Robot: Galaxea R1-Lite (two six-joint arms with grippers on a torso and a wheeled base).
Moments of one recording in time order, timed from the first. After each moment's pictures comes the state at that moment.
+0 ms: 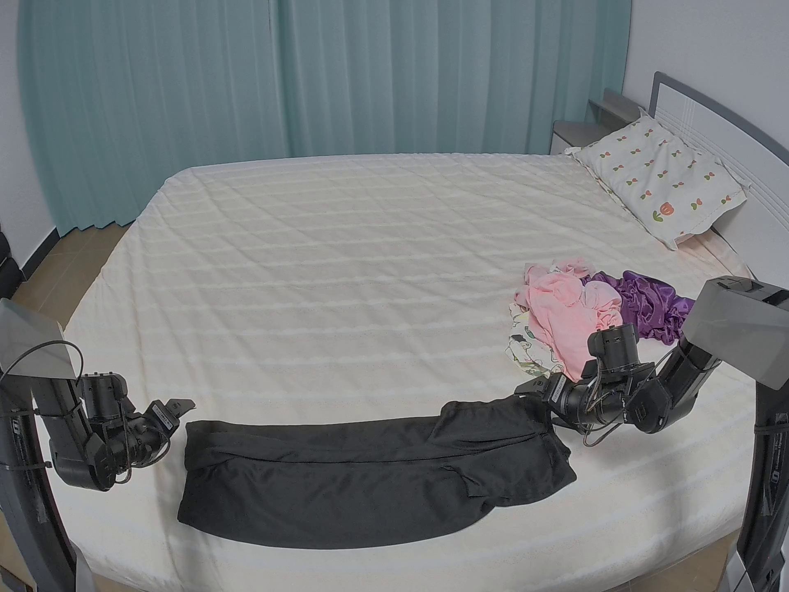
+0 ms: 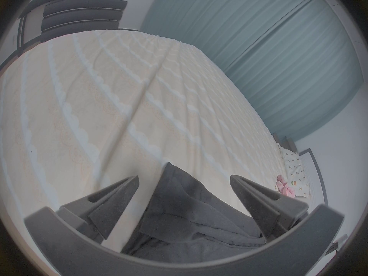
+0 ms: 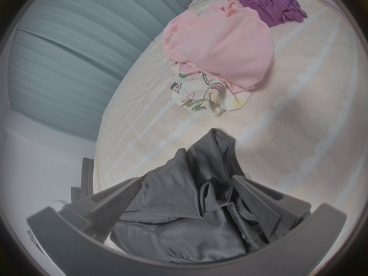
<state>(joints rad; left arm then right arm) 0.21 2.28 -0.40 -1.24 -0.23 -0.69 0.23 2.30 -0.87 -0.68 0.21 0.78</state>
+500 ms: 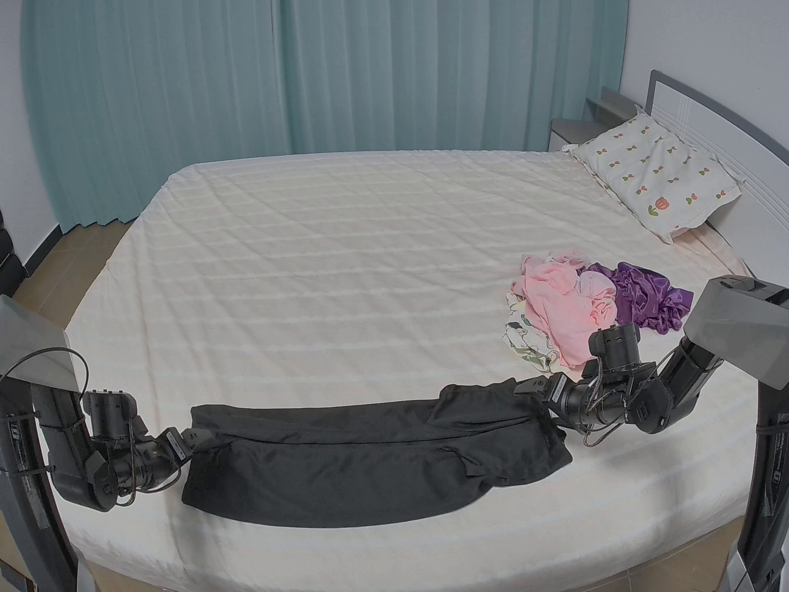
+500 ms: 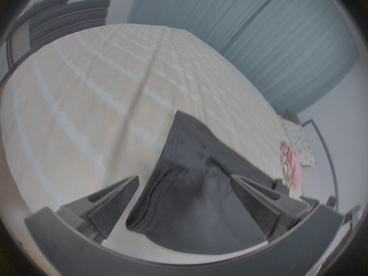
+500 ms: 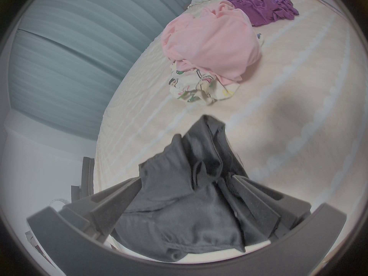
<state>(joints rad) 0.14 2.25 -0.24 -1.25 -0.23 -0.55 0.24 2.30 -0.87 -0.68 0.21 0.77</state>
